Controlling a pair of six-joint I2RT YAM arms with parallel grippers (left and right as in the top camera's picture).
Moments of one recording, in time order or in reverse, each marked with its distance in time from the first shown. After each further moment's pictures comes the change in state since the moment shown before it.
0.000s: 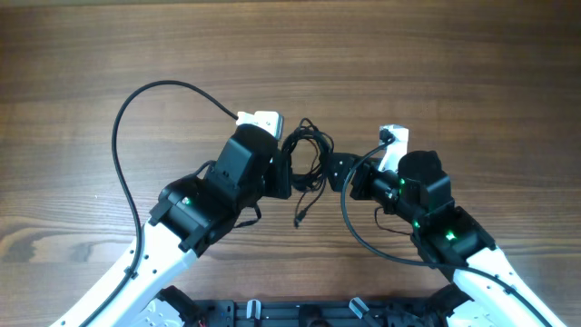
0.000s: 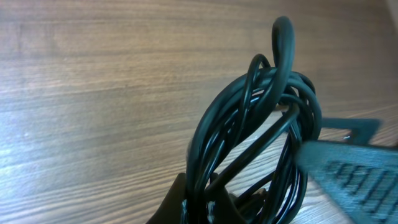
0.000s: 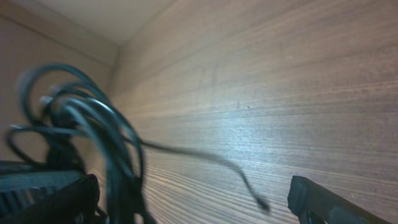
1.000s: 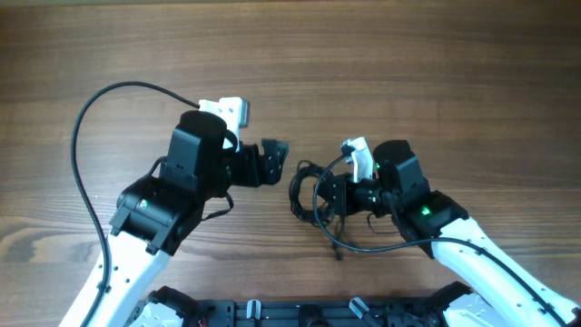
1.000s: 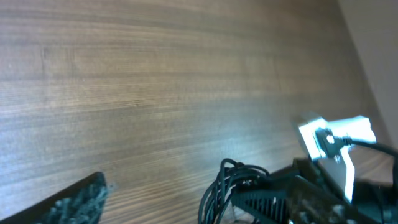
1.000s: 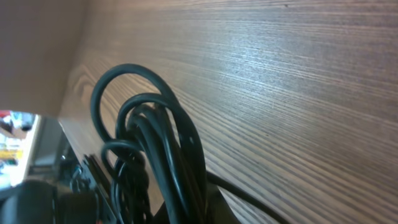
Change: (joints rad) left arm 0.220 -0.085 0.000 -0.034 0.196 0.110; right arm 0.000 0.218 0.035 -0.108 -0.312 -0.304
